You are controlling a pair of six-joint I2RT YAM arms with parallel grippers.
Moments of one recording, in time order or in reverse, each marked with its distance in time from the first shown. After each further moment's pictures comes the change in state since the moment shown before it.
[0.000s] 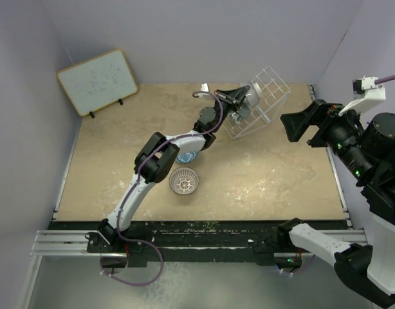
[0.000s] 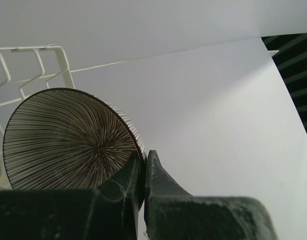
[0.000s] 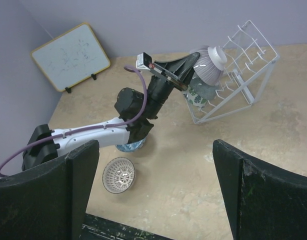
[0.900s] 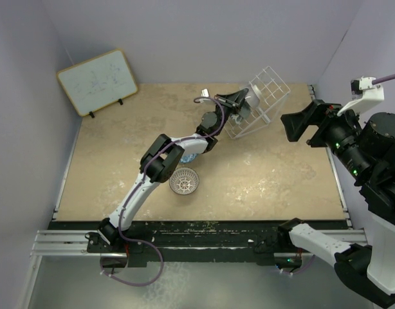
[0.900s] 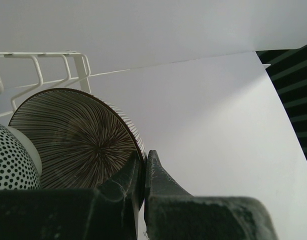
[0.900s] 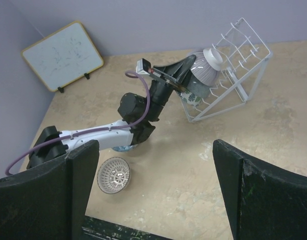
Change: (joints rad) left arm 0.000 0.130 0.086 0.058 -0.059 -0.048; right arm 0.000 -0.003 -0.013 -0.001 0.024 -0.008
